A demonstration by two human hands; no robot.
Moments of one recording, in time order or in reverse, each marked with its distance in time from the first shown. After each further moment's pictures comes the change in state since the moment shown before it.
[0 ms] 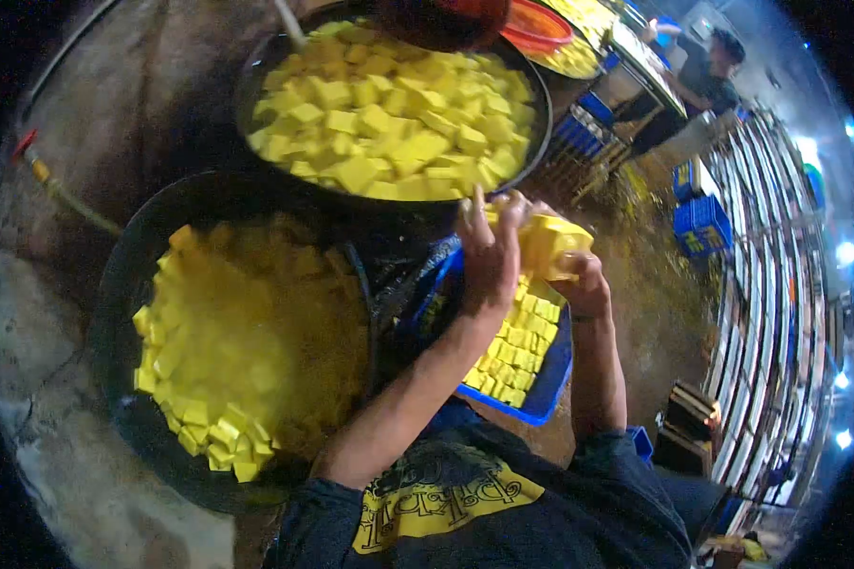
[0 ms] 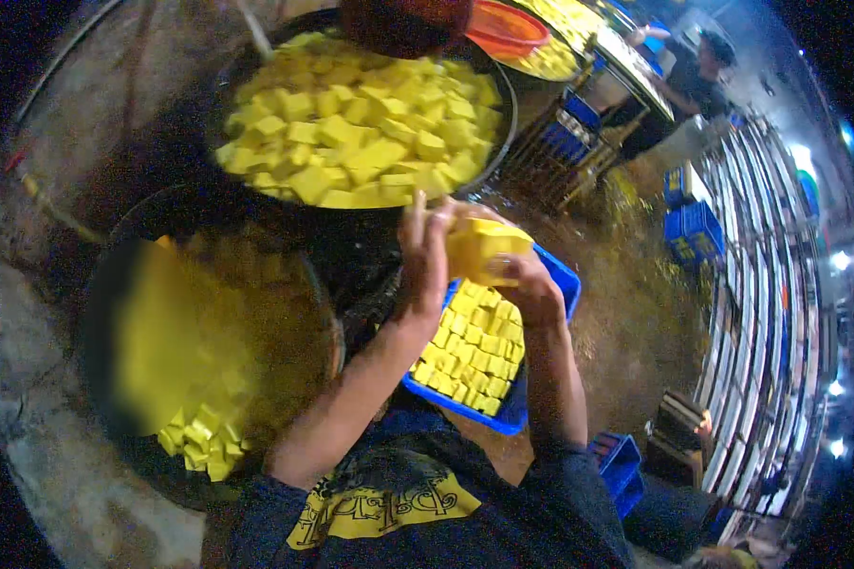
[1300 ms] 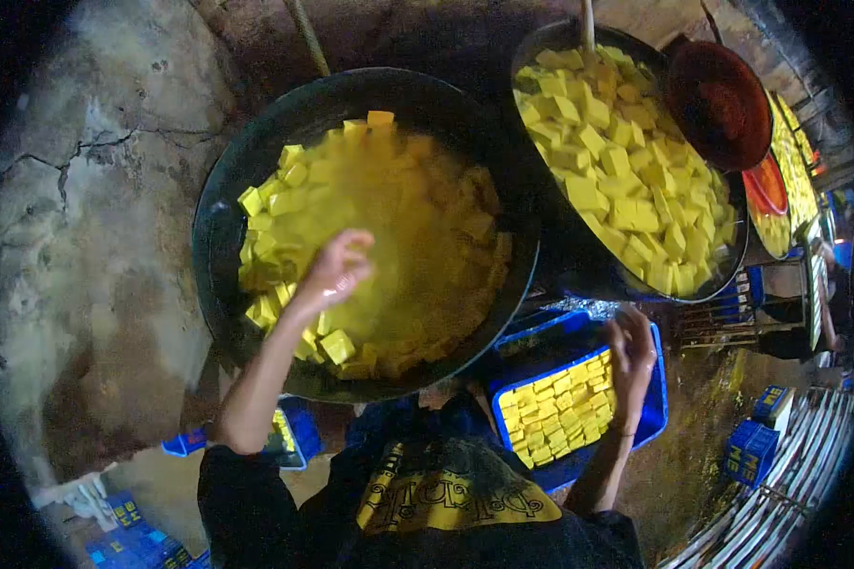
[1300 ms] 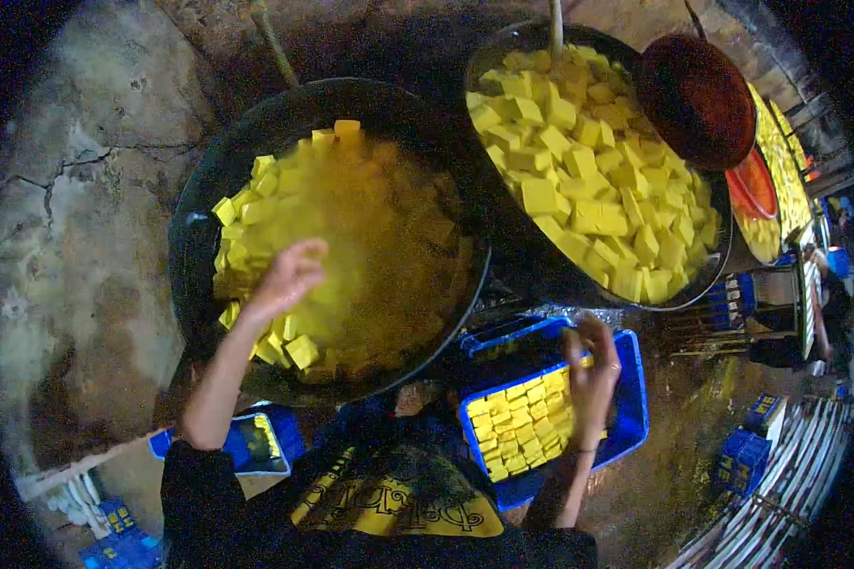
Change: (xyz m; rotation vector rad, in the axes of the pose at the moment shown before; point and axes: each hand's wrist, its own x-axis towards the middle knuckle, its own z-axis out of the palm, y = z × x) left_hand -0.096 -0.026 -0.352 0.624 0.244 -0.389; right_hand 0.031 0.102 -0.021 -0.793 0.023 0.001
